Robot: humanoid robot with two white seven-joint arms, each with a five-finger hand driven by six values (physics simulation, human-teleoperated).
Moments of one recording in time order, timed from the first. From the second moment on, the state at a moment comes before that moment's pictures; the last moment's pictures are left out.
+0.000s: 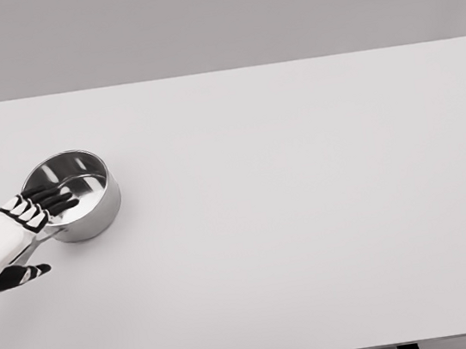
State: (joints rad) left arm 0.30 0.85 0.09 -1.79 -0.51 -0.61 -0.06; right arm 0.06 0.00 -0.08 0.05 -0.27 -0.07 0.21
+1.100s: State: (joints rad) left arm 0.28 0.85 0.15 -1.75 -0.61 -0.61 -0.06; right arm 0.06 0.00 -0.08 0.05 -0.27 -0.07 0.21
